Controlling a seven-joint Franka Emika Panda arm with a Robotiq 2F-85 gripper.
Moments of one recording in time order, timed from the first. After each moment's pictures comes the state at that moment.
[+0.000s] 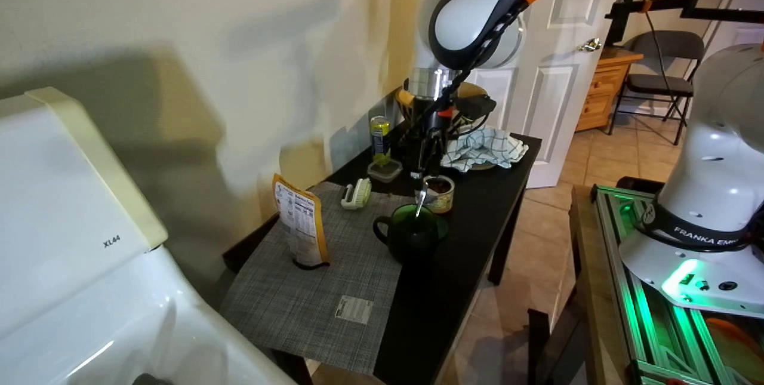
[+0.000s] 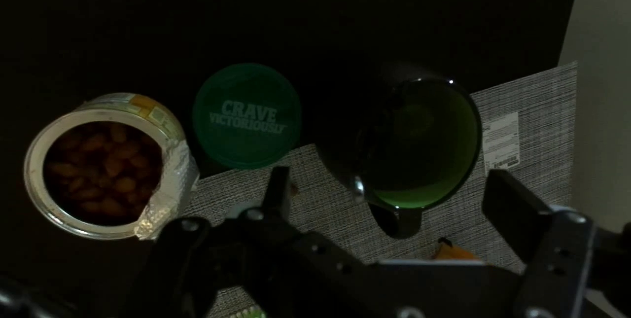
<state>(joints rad) 0.05 -0.05 0.03 -2.51 0.41 2.43 -0.17</state>
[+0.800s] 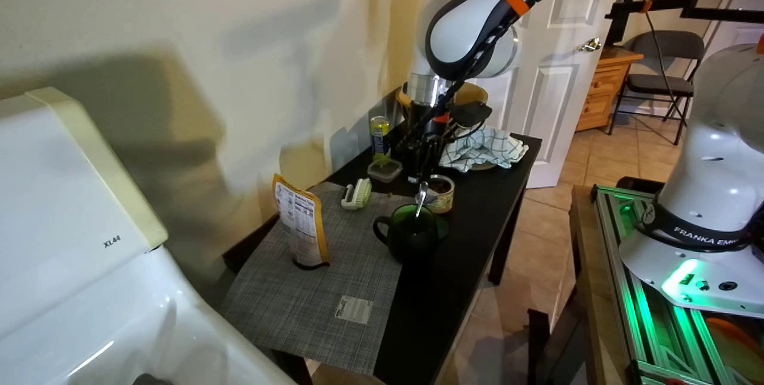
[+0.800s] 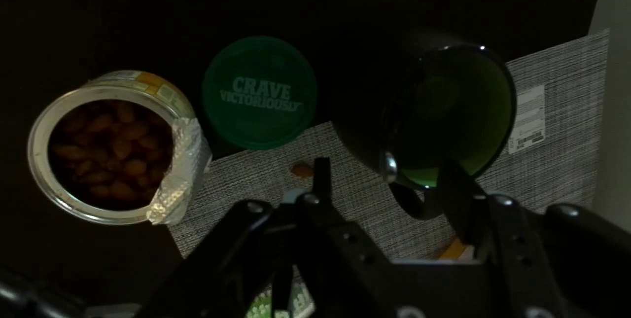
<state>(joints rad) 0.05 -0.01 0.02 -2.51 0.43 2.51 -0.17</state>
